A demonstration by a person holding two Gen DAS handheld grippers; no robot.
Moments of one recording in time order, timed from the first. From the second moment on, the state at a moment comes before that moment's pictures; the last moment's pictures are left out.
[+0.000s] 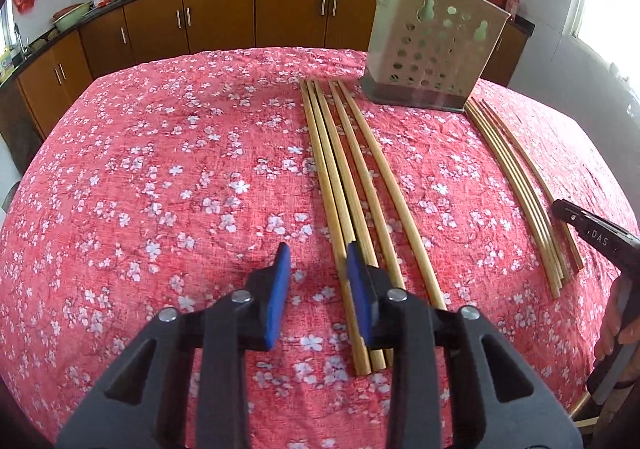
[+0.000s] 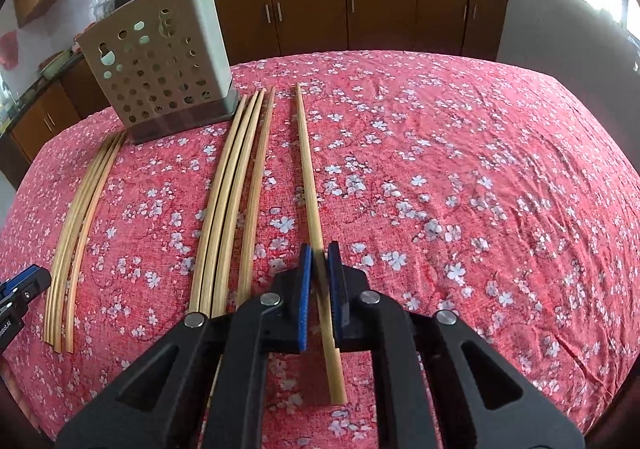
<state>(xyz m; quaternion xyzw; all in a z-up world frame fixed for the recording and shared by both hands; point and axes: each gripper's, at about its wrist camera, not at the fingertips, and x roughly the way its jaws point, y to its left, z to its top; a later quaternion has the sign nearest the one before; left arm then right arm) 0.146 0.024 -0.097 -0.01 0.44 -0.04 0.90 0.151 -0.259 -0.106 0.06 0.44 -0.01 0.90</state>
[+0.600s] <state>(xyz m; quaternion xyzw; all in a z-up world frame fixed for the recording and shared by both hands) 0.208 0.075 -0.102 -0.02 0.44 0.02 0.90 0.188 -0.286 -0.109 0.07 0.43 -0.04 0.90</state>
